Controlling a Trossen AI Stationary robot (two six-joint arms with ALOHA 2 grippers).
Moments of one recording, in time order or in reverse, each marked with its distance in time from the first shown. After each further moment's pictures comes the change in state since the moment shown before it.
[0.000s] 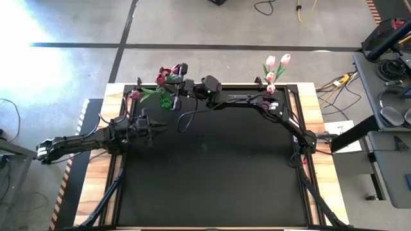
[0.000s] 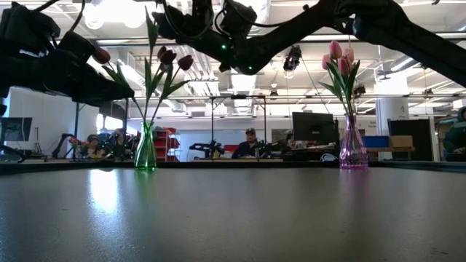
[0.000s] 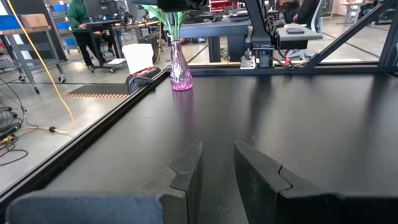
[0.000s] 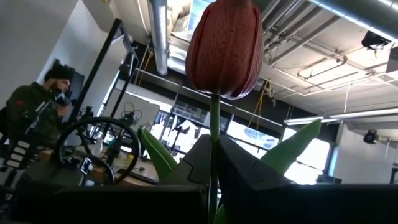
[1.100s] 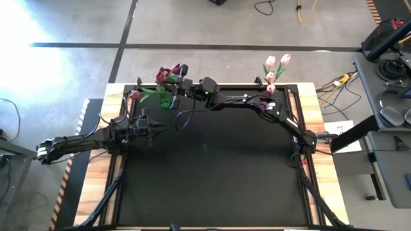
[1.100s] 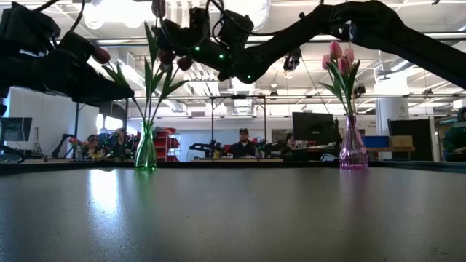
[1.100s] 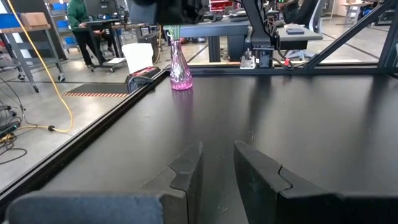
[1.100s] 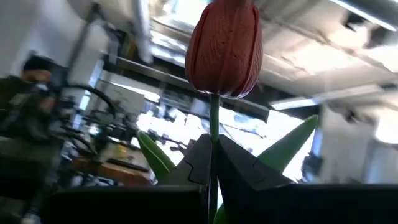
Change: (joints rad) left arm 0.000 0.000 0.000 -0.002 0.001 -0.007; right arm -0.013 0.043 0.007 0.002 0.056 0.016
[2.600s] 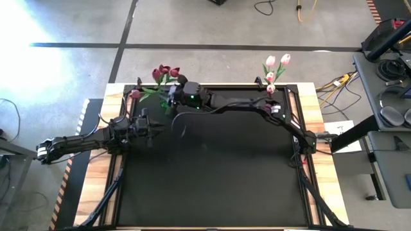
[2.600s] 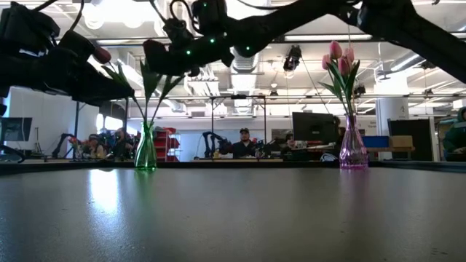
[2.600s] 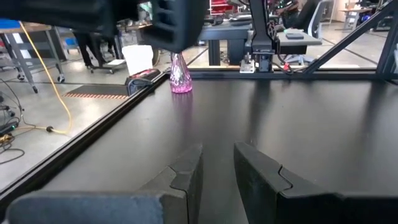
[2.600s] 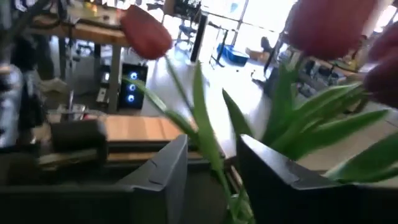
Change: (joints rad) left arm 0.000 0.000 0.000 0.013 0.001 -0.013; right arm 0.076 -0.075 0.048 -0.759 0.353 -0.022
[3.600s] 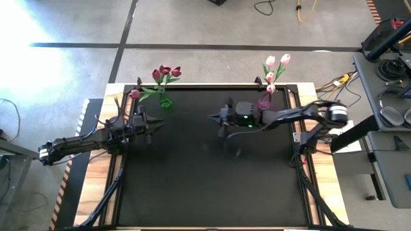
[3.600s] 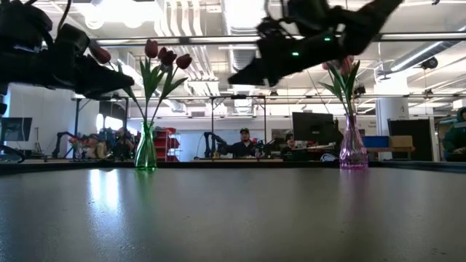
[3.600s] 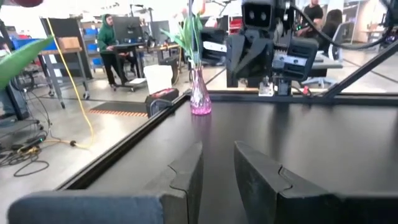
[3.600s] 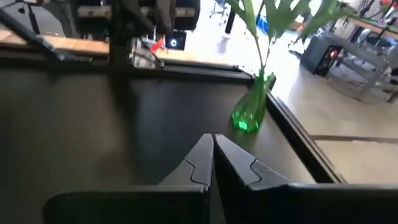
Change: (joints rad) left arm 0.000 -0.060 0.000 0.034 -0.080 -0.003; right arm 0.059 -0.731 -1.194 0.326 -0.080 0.060
